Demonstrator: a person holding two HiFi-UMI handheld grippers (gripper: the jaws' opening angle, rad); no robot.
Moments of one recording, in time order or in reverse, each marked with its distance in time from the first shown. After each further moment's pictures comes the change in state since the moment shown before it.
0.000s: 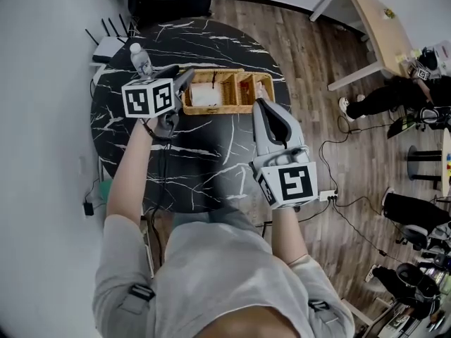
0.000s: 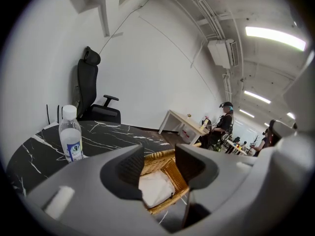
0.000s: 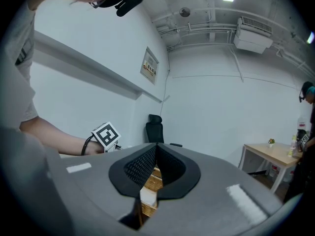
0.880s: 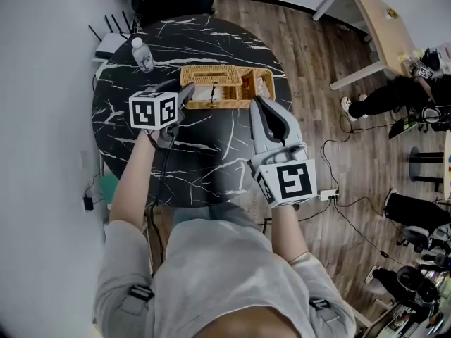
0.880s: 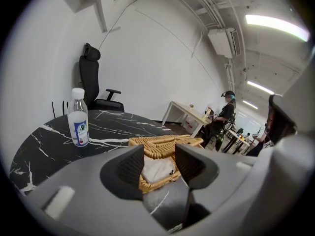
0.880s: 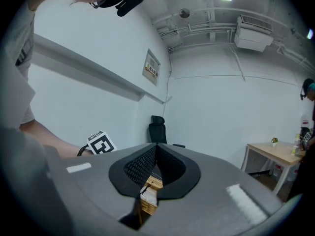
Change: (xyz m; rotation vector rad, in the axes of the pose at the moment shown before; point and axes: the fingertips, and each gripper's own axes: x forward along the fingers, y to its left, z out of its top) left arm -0.014 -0.008 -0.055 0.043 0.088 0.045; right arm -0.011 0.007 0.000 0.011 -0.015 0.034
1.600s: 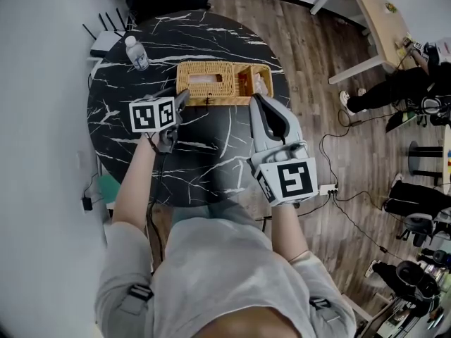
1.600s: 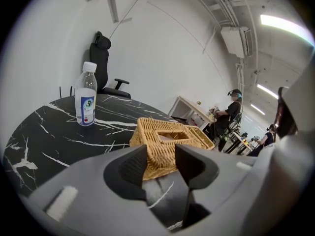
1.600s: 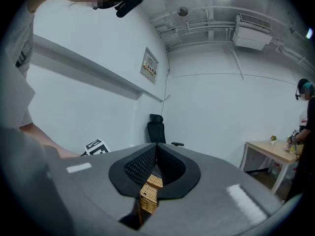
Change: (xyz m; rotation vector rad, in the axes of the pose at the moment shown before) left arm 0.017 0.023 -0.047 -0.105 0.069 0.056; right arm 0.002 -0.008 -0.008 0.010 0.018 -0.013
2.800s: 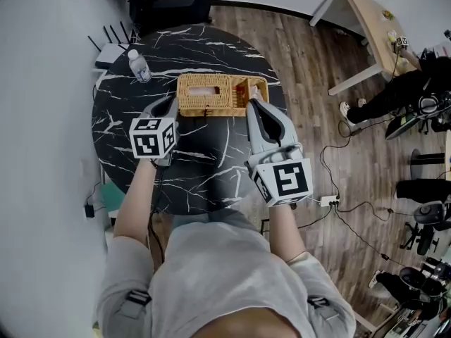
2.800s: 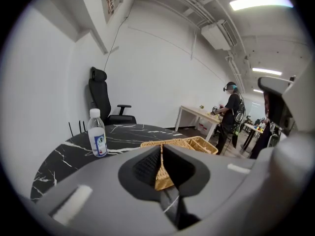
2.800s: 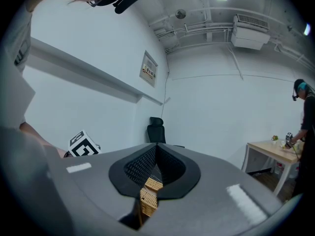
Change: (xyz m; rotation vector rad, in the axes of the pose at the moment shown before) left arm -0.050 -0.025 0.039 0.214 -0.181 0.131; right arm -0.001 -0.012 0.007 0.016 -0.034 0.009
